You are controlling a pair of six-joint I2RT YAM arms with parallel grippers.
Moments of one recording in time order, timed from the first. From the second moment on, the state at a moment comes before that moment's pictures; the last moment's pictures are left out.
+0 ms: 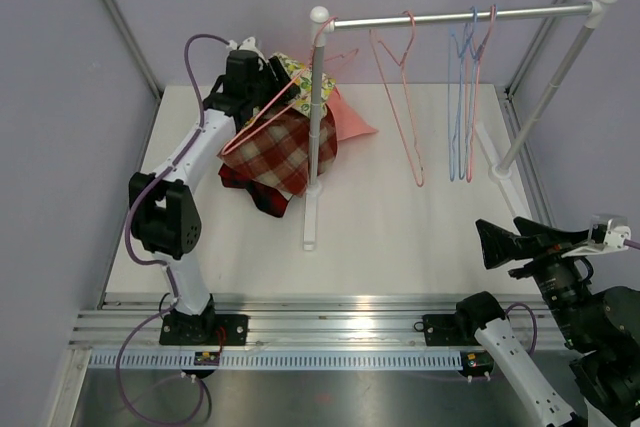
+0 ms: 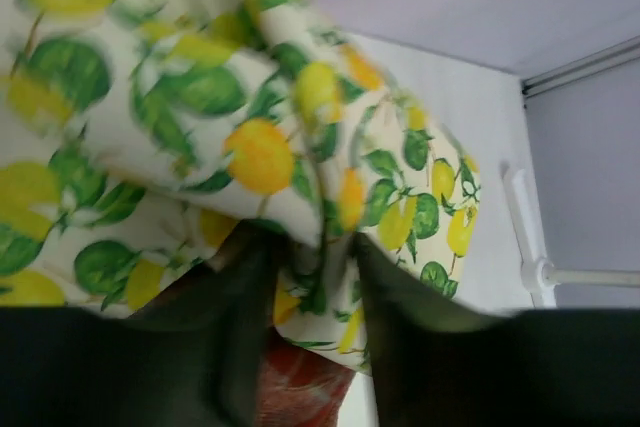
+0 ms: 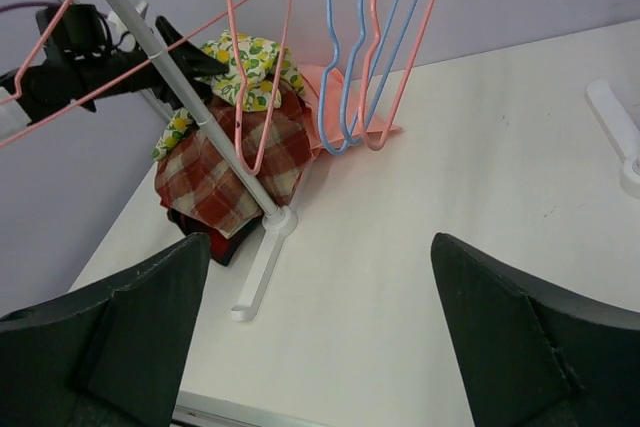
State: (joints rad) left arm -0.29 1.85 1.73 -0.29 0.13 -0.60; right arm 0.39 0.22 1.14 -0.89 0.14 0.41
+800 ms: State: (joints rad) left arm -0.23 1.14 1.56 -0.58 -0.18 -0.33; right arm 0.39 0.30 1.30 -0.94 0.17 0.33
